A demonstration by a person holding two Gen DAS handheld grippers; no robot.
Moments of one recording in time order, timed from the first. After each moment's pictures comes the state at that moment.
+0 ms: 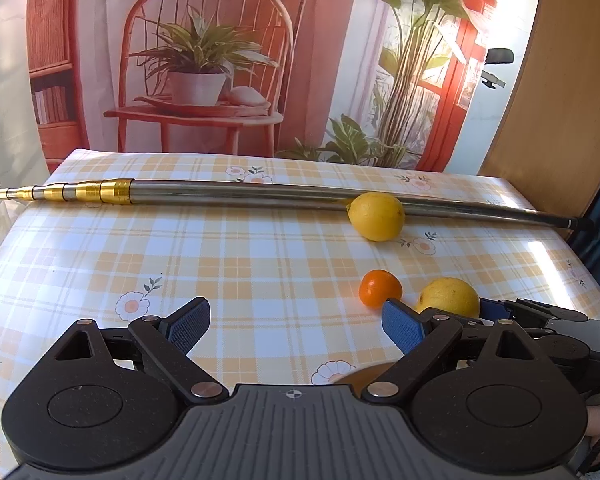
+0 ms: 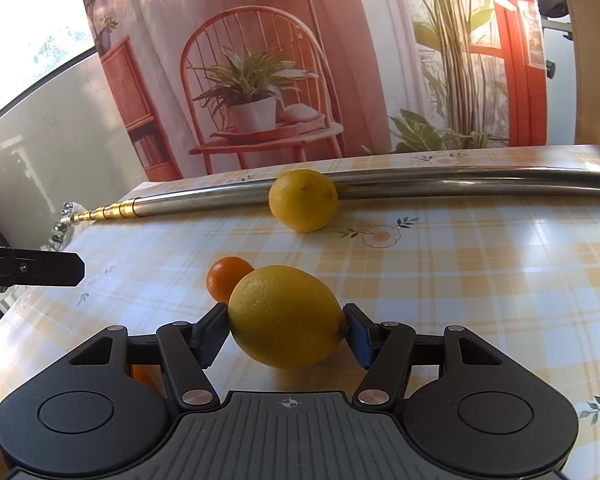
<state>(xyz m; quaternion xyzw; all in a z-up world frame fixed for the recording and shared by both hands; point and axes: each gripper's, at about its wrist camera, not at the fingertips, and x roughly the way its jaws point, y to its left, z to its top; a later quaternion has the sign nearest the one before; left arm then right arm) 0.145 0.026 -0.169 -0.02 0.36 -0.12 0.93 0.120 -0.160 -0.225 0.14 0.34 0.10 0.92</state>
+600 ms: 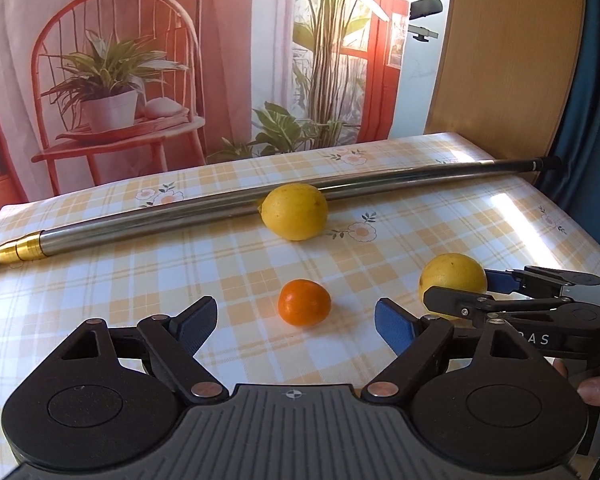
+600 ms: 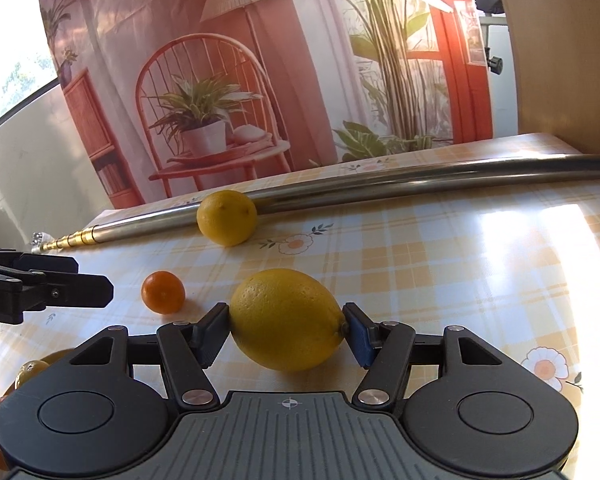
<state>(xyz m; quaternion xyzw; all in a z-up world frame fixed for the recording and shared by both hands) 0.171 -0.043 -0.186 0.07 0.36 -0.20 0.91 0.099 -0.210 -0.232 0.17 0.33 0.04 0.93</state>
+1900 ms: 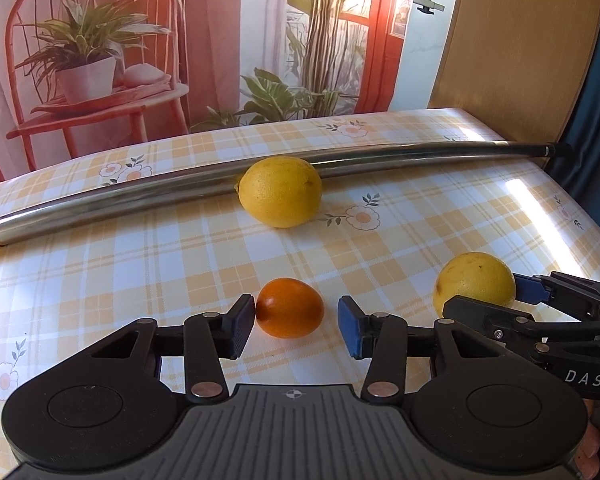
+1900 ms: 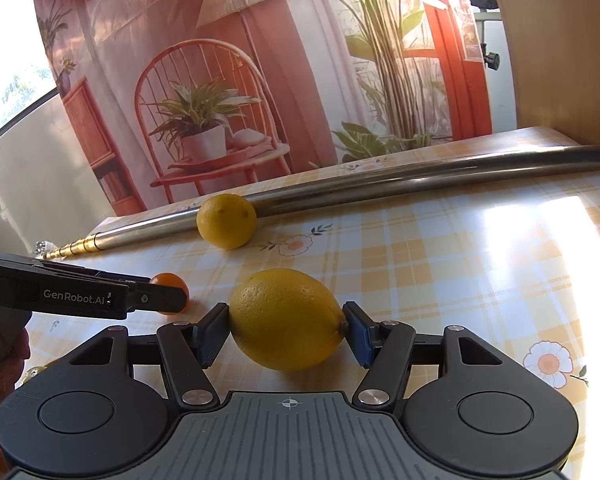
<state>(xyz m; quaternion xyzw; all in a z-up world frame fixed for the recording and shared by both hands) 0.213 -0.062 -0.217 0.06 0.40 -0.20 0.89 0.098 -0.213 -0.233 0.18 0.32 0.05 0.93</state>
